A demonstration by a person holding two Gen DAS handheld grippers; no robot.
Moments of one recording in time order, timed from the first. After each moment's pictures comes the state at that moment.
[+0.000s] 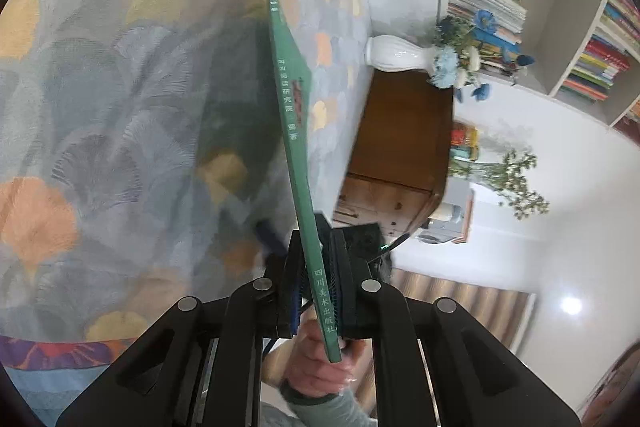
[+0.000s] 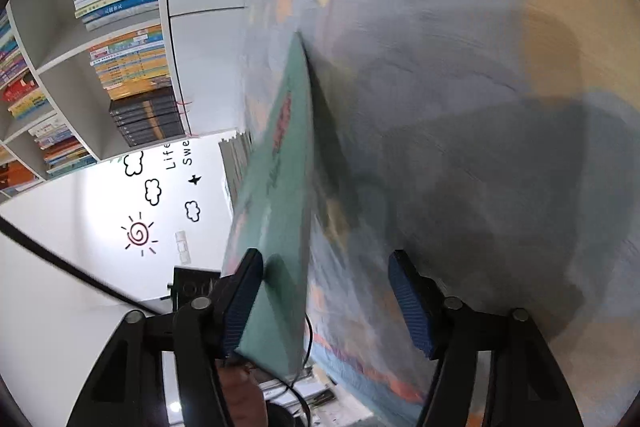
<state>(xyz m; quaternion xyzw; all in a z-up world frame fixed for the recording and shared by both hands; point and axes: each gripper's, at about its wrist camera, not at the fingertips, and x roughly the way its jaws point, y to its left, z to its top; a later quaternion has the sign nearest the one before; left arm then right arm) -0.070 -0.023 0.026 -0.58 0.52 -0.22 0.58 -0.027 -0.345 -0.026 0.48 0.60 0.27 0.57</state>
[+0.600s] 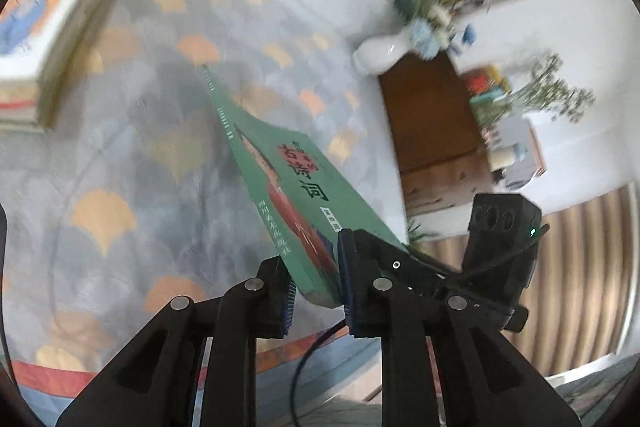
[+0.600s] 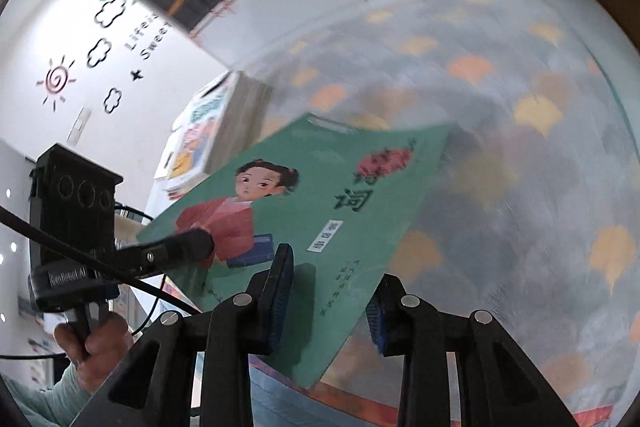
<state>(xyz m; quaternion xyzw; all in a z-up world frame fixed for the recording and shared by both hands) -0.066 0.021 0.128 -0.36 0.50 -0.22 0.76 -0.049 -0.215 0.113 0.13 0.55 0.30 0.77</state>
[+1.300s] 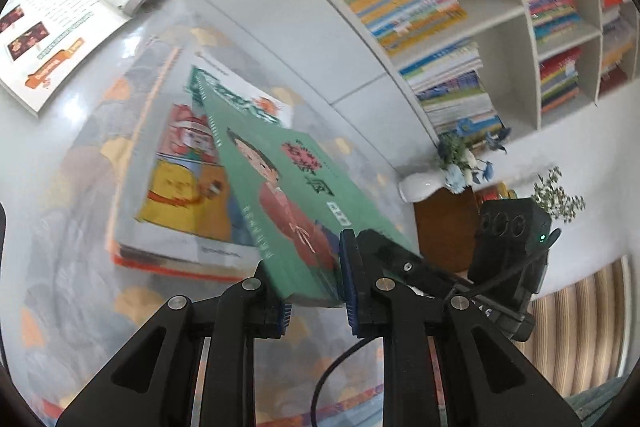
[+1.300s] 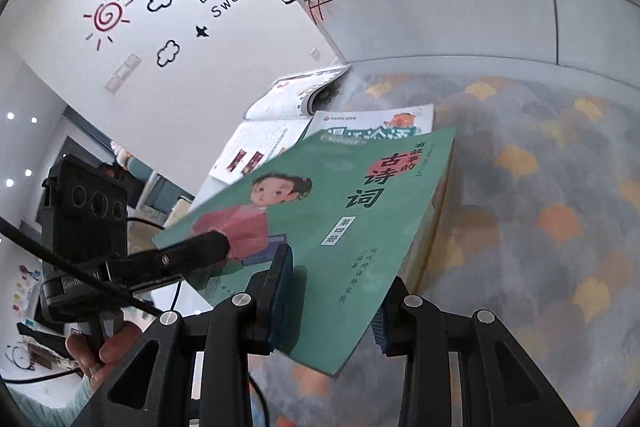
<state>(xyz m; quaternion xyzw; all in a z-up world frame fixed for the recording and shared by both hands) -0.064 0.260 0.130 -0.41 0.41 -0.13 0.80 0.014 0.051 0.144 0.05 0.51 0.41 0.76</state>
